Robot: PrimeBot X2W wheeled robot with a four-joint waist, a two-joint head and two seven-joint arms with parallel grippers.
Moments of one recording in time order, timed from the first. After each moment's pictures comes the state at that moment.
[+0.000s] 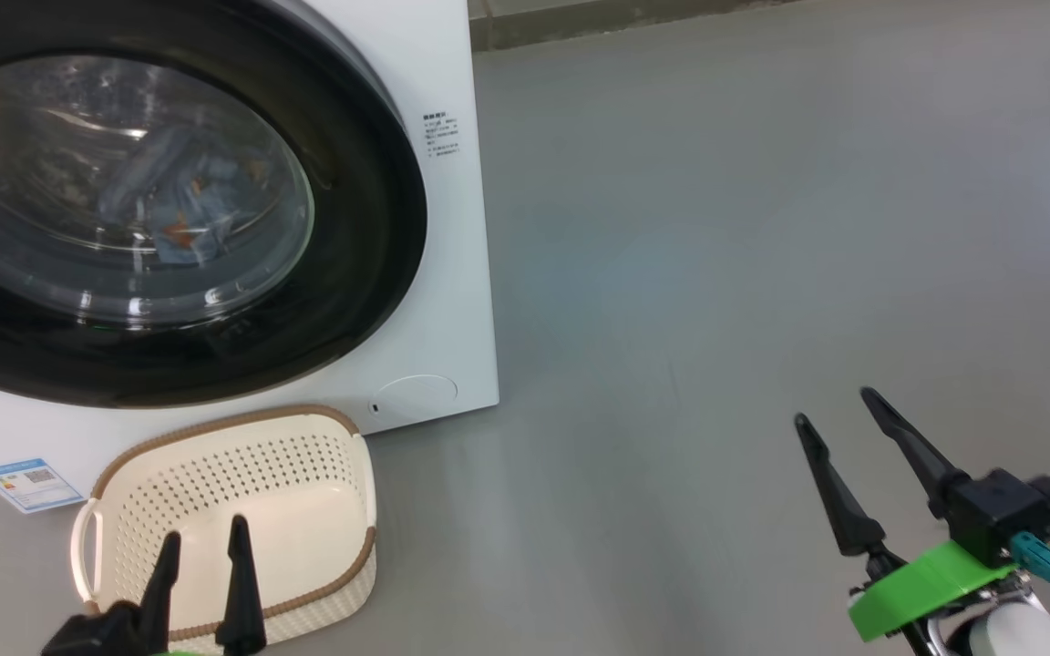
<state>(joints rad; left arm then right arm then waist) 0.01 0.04 -0.03 0.20 -0.37 -0.06 -0.26 -0.14 -0.25 0.14 0.15 0.18 0.14 -0.26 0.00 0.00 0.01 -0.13</state>
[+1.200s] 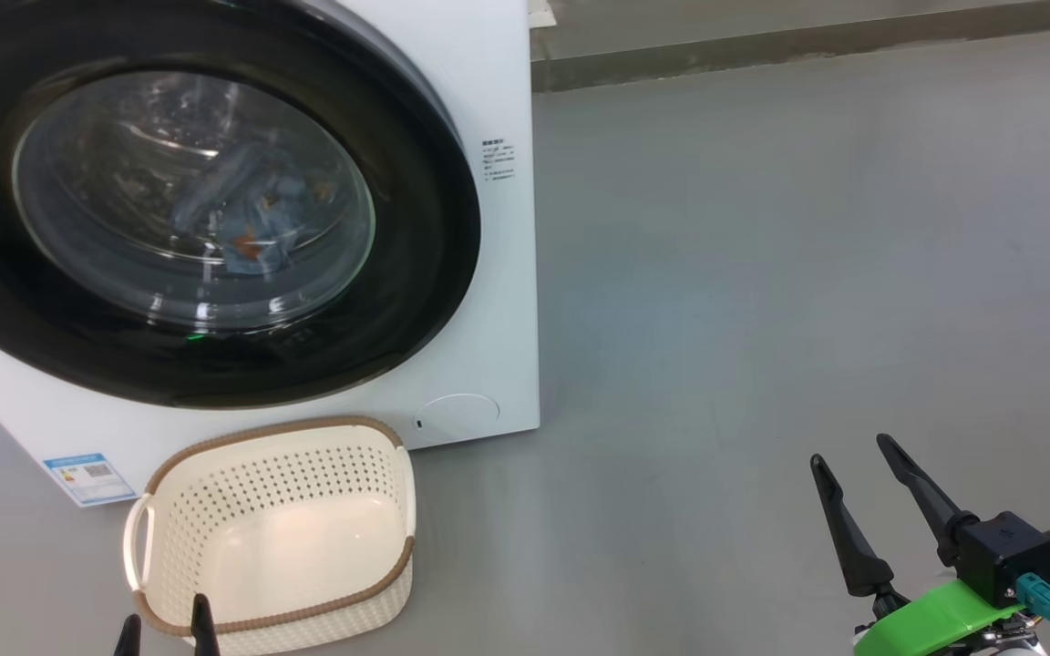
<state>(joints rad) 0.12 0.04 0.05 0.22 -0.32 -0.04 -0.26 -0.04 -0.19 0.05 0.15 0.16 0.14 -0.26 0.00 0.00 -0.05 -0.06</state>
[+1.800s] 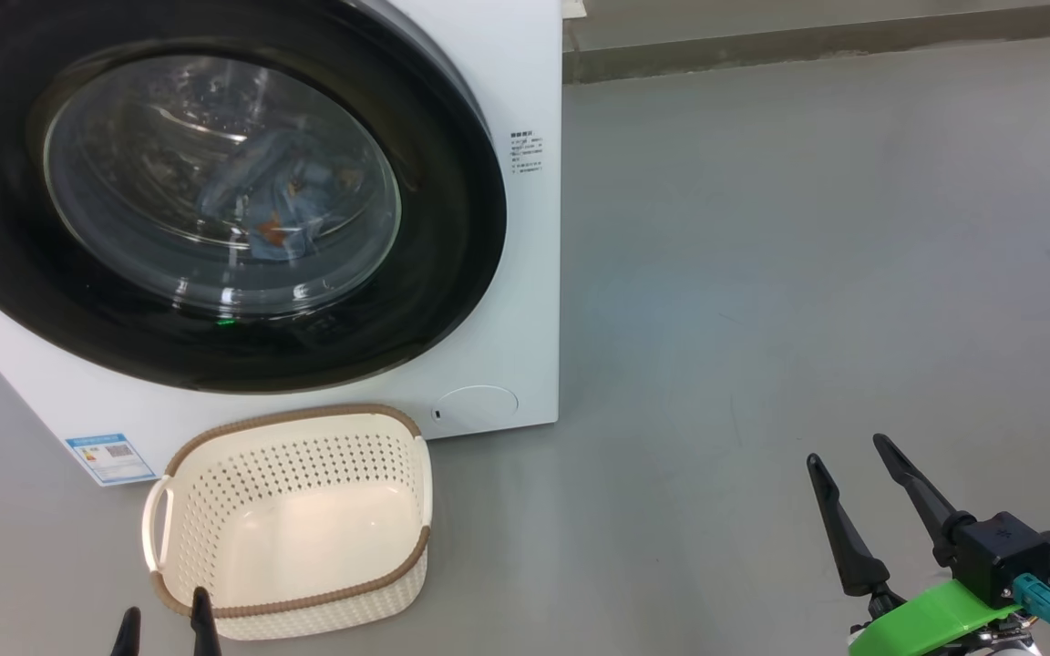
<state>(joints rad) 0.12 0.04 0.05 0.20 -0.32 -0.03 -0.26 -0.04 -0.18 0.05 0.15 0.16 0.14 -0.26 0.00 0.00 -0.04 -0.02</state>
